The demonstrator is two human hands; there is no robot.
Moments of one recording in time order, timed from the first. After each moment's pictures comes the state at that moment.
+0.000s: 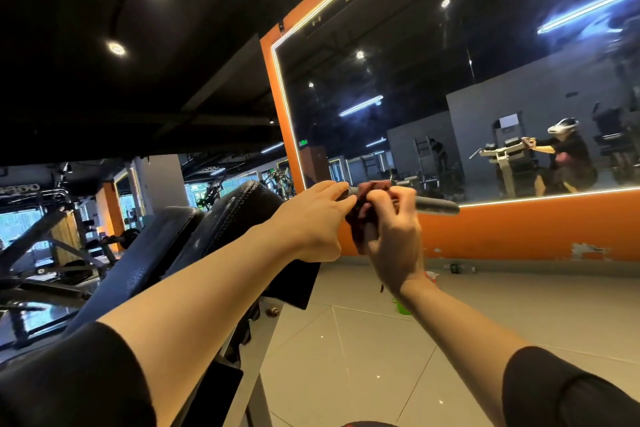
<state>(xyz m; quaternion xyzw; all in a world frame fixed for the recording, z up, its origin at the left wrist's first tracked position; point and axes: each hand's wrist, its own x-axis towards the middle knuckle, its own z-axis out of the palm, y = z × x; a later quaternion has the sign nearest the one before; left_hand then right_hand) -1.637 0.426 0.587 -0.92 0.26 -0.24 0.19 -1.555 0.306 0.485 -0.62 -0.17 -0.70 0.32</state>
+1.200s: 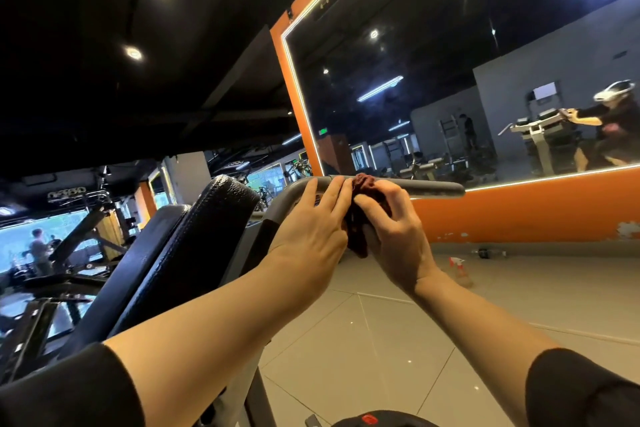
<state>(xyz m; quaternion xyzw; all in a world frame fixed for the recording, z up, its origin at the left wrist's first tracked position) -1.632 0.393 0.544 -0.78 0.15 -0.30 0.53 -1.524 0.271 0.464 -0.62 -0.24 -0.70 0.25</state>
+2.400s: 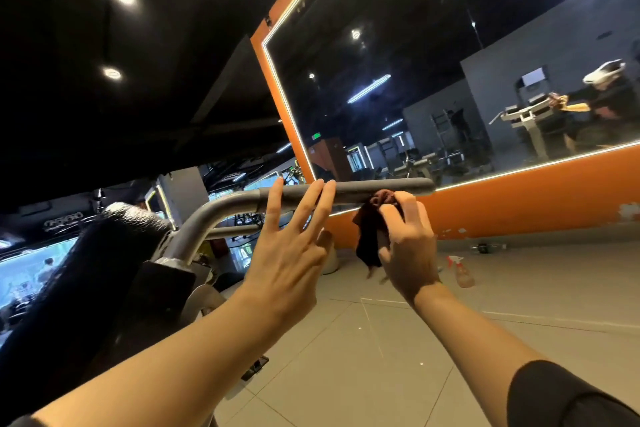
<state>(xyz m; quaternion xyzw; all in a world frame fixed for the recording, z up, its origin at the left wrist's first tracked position) -1.569 0.361 0.516 -0.82 0.16 -0.35 0.43 -1.451 0.218 0.430 -0.63 -0.14 -0.70 0.30</state>
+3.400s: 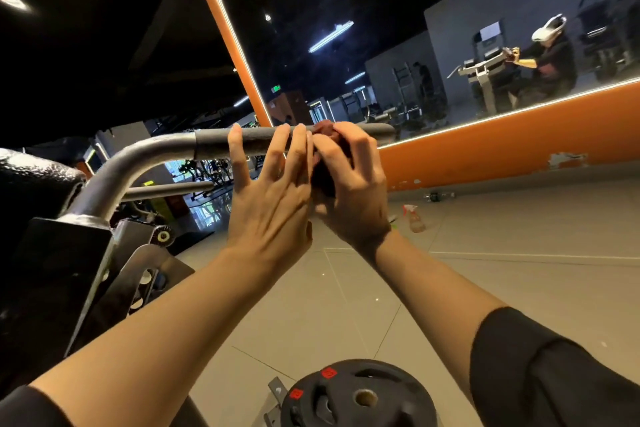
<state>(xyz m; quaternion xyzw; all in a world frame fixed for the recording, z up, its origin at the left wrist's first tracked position) -1.545 0.342 0.493 -0.78 0.16 -0.48 0.37 -1.472 0.230 0.443 -0.58 -0.19 -0.72 0.32</state>
